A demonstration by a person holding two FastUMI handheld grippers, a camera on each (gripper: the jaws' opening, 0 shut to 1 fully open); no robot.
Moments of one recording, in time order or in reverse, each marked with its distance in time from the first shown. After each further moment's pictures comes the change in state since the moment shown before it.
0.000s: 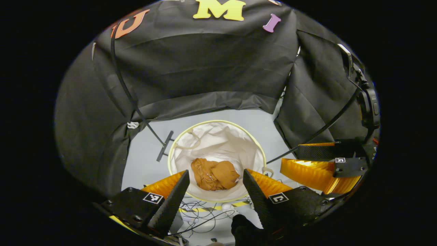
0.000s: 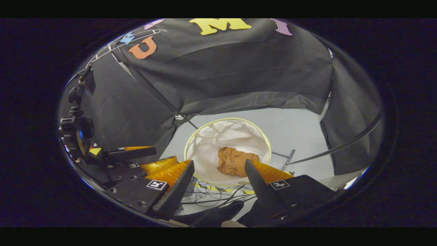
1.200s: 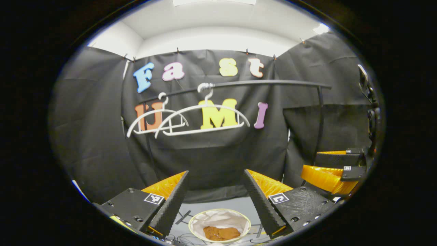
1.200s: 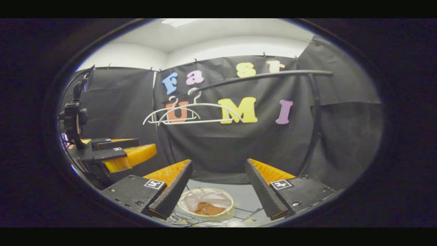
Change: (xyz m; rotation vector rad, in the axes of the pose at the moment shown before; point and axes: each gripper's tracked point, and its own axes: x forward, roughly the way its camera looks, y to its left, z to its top) left arm -0.369 -0.108 0.187 0.094 -0.911 0.187; right arm -0.358 0.019 0.104 -0.296 -0.862 -0.011
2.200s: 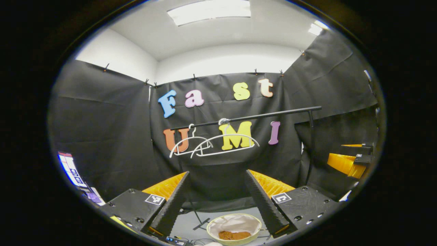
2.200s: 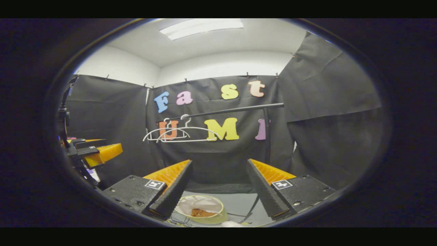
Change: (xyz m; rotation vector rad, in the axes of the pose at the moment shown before) left arm -0.117 0.025 0.047 0.069 -0.103 0.137; right arm -0.217 -0.043 0.027 0.026 -0.156 -0.109
